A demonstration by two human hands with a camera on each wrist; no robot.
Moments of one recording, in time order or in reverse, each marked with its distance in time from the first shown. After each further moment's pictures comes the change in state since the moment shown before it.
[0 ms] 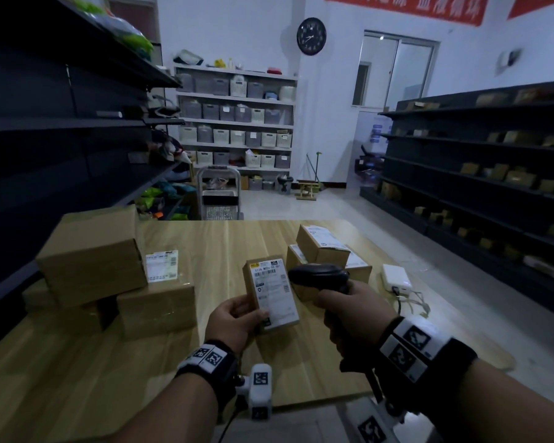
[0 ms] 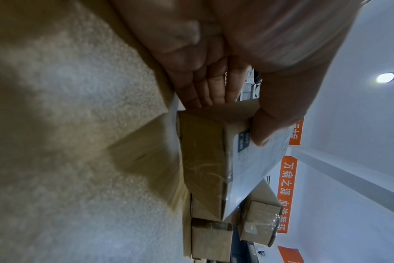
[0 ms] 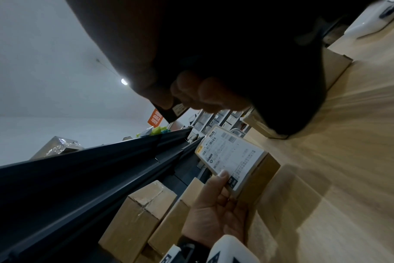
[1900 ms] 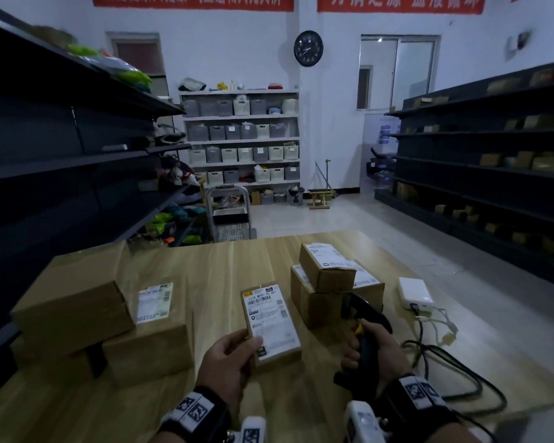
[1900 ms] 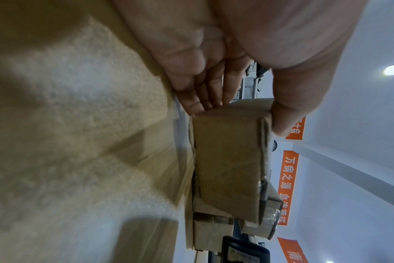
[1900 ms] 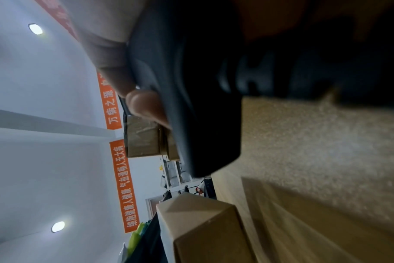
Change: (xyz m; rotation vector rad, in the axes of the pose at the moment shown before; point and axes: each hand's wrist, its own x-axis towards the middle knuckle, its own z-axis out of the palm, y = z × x) left_hand 0.011 -0.004 0.001 -0.064 0.032 -0.068; right_hand 0.134 0.103 -0.056 0.892 -0.091 0.105
